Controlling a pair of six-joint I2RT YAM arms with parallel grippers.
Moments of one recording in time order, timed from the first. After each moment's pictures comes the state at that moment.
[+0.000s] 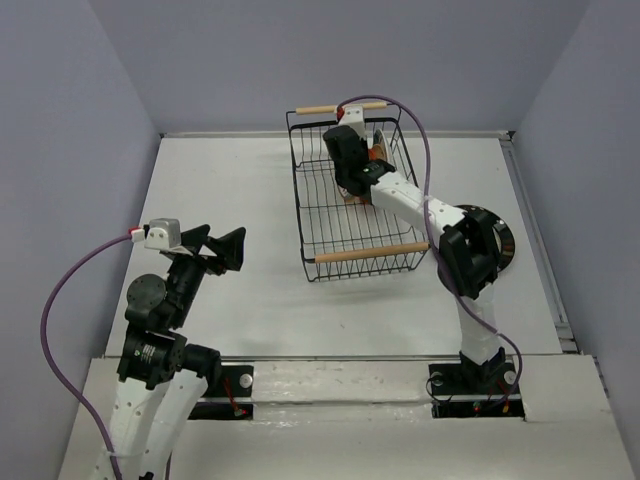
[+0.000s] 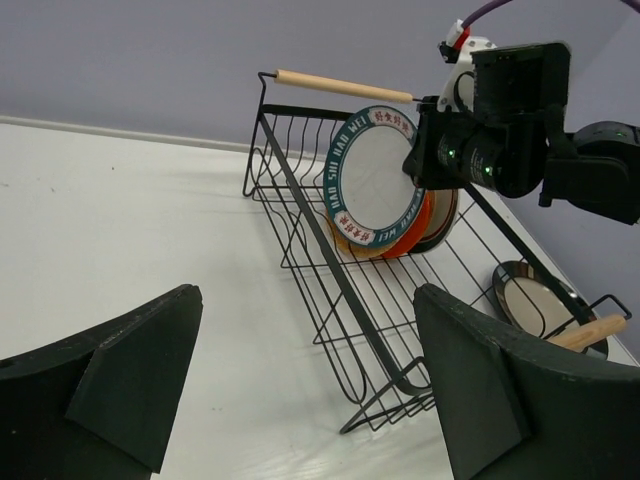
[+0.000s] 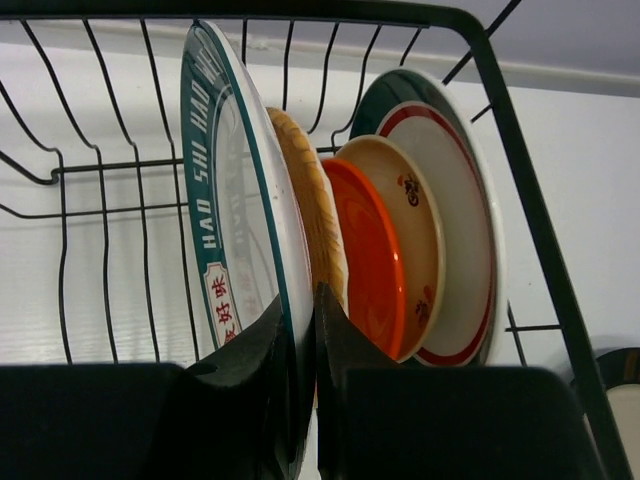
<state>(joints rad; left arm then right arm) -0.27 0.32 0.62 -0.21 0.02 -0.36 0.65 2.07 1.85 -0.28 0.77 0.16</state>
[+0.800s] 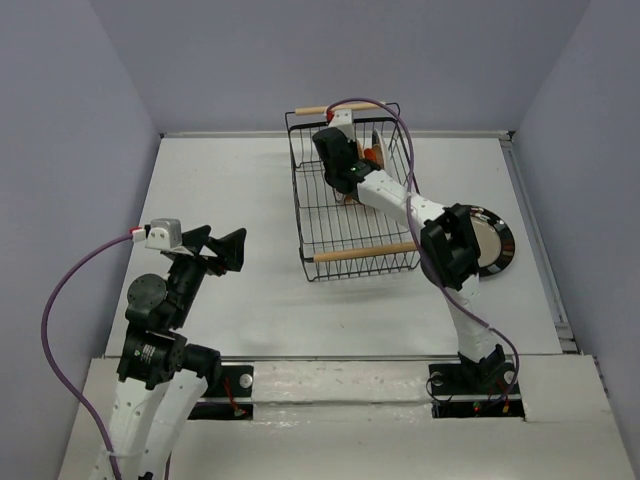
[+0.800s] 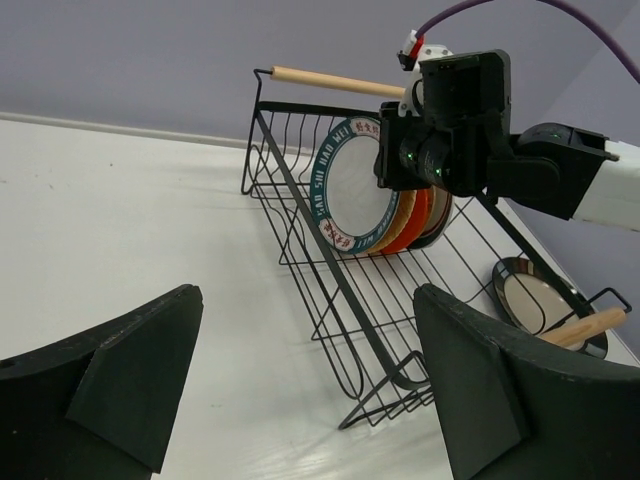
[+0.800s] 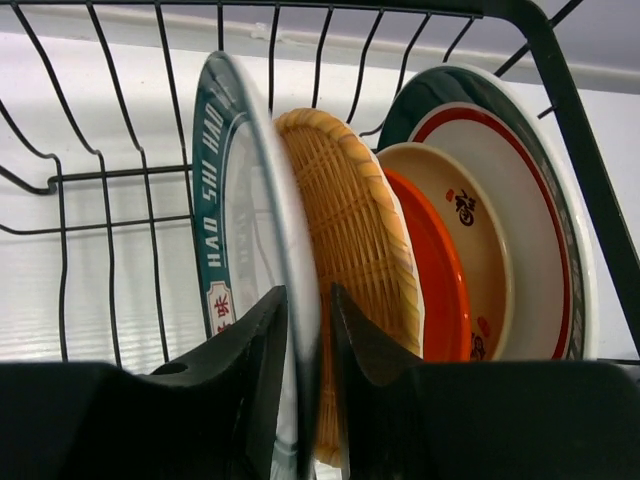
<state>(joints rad) -0.27 0.32 0.62 -0.21 0.02 -0.36 0.65 2.23 1.99 -0.30 0.79 0.16</state>
